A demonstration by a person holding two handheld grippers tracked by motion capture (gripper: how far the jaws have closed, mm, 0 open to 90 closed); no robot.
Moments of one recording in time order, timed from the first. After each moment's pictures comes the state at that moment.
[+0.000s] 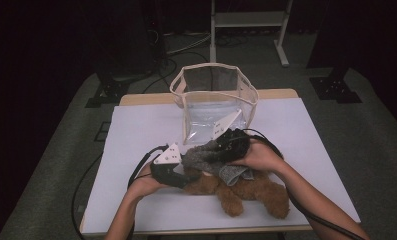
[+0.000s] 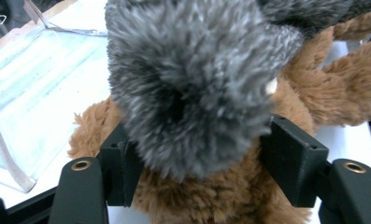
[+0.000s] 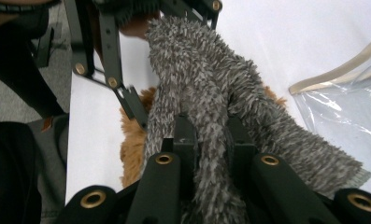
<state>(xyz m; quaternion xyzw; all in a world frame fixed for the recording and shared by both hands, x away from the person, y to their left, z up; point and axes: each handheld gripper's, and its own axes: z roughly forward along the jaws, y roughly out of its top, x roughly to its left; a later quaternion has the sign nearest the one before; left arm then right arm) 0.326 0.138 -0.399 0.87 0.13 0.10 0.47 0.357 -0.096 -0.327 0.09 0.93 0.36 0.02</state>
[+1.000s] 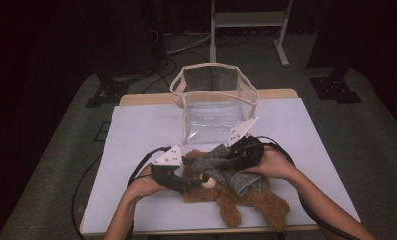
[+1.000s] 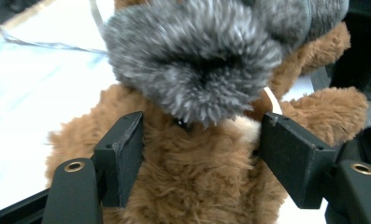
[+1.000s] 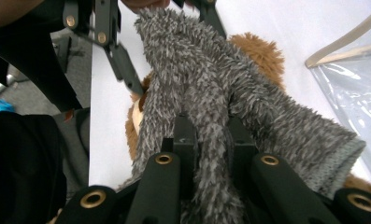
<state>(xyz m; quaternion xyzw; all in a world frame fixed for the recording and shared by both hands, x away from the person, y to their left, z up) 0.319 0.130 -0.392 0.87 0.09 0.07 0.48 0.344 -0.130 -0.342 0.11 0.92 0.38 -0.01</state>
